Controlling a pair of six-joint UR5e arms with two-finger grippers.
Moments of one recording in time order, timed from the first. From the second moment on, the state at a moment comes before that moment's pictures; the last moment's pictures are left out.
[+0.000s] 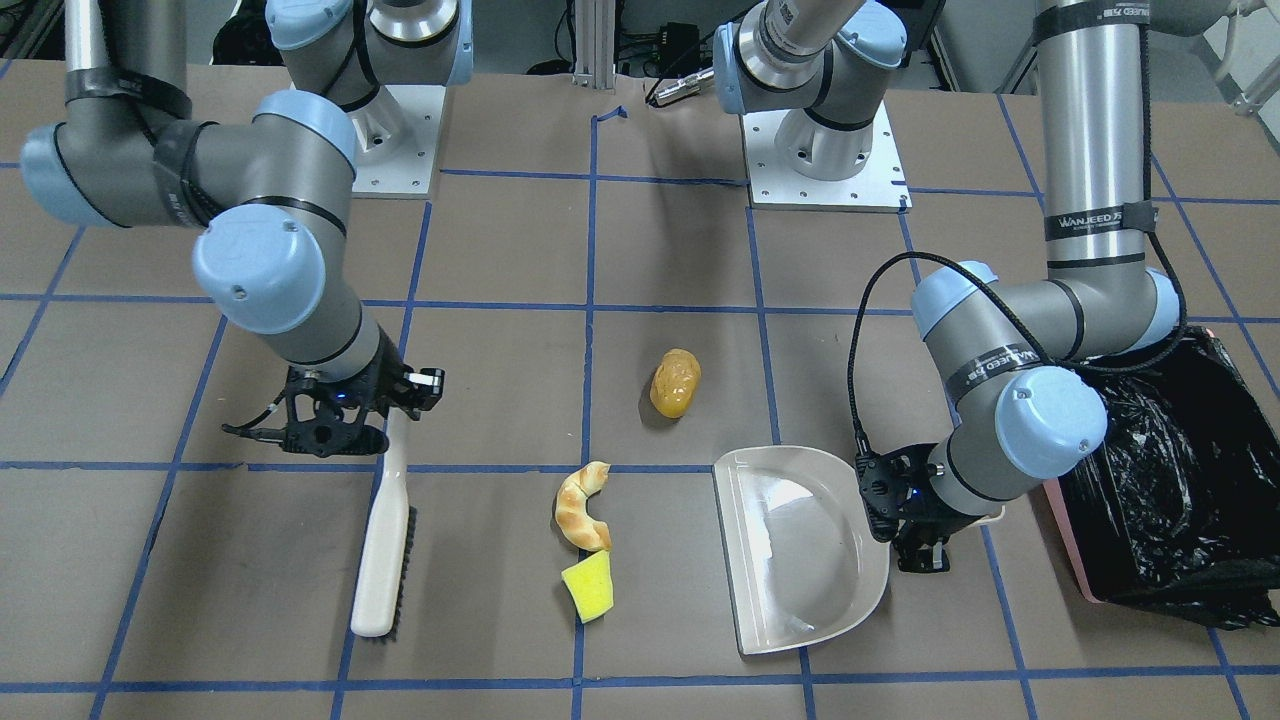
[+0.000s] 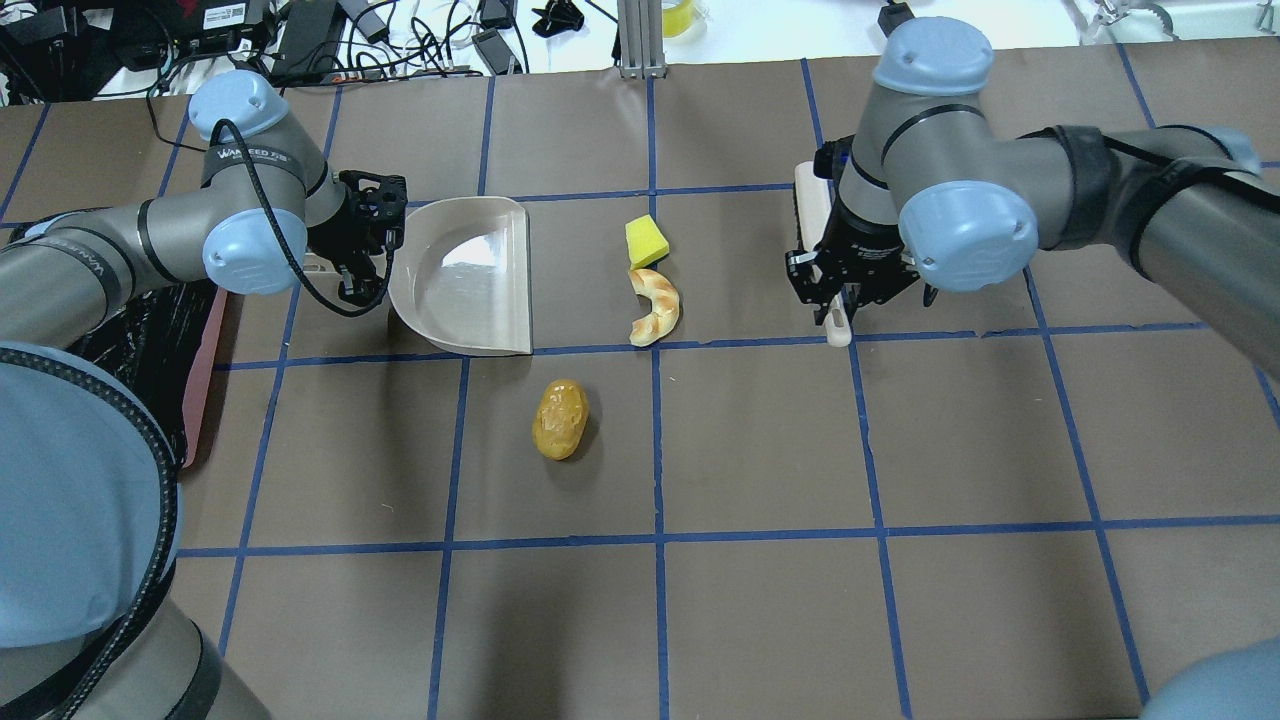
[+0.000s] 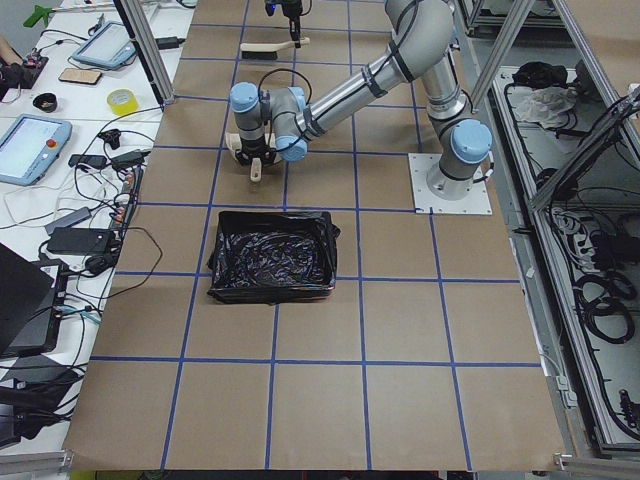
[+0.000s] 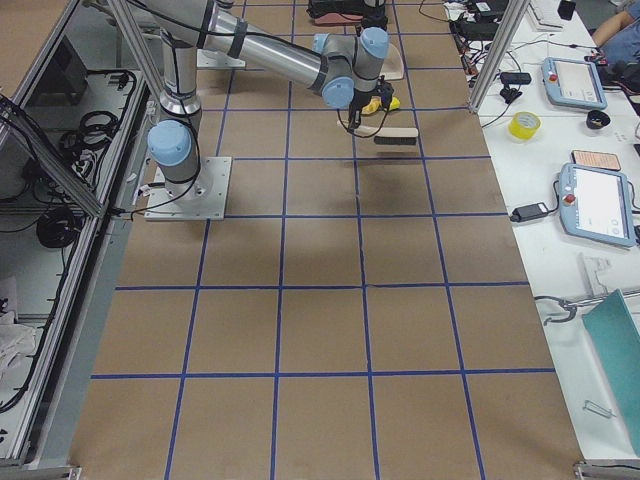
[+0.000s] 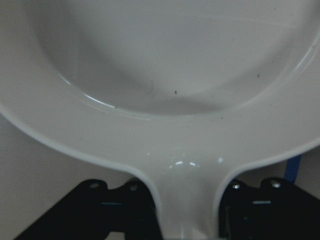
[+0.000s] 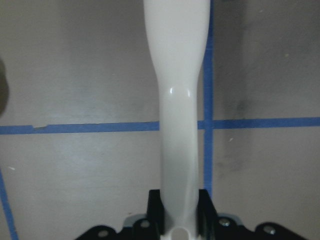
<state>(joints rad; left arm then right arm) -1.39 -2.10 -1.69 -0.93 1.53 1.67 1.64 -1.28 1.76 -1.94 -1.50 0.12</state>
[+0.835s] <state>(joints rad) -1.43 -2.08 -1.70 -0.93 1.59 1.67 1.84 -1.23 1.76 -1.98 -1.45 0.28</state>
